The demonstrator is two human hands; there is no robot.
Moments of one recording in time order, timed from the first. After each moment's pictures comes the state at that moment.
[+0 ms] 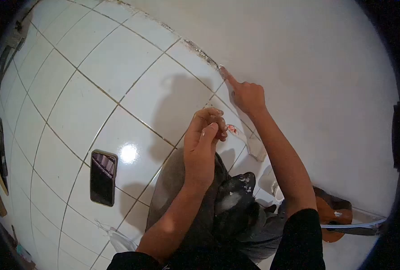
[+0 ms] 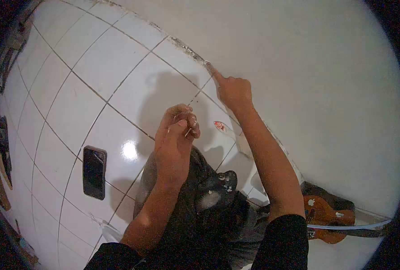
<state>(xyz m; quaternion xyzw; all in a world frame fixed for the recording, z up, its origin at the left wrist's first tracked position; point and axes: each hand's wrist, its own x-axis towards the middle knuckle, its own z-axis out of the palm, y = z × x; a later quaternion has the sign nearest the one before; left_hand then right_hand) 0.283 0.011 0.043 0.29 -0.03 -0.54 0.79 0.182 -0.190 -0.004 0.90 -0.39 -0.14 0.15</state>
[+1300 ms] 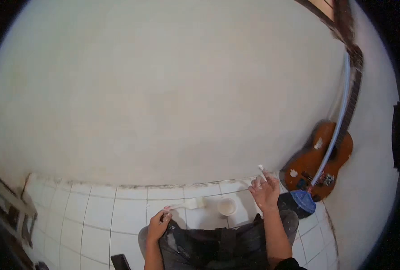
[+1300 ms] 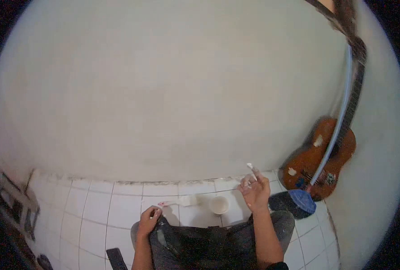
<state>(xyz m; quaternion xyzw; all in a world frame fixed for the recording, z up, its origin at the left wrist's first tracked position) 0.243 0.036 0.052 0.47 -0.61 -0.46 0.43 -0.141 0.078 0.172 0.23 -0.24 0.78 -0.54</state>
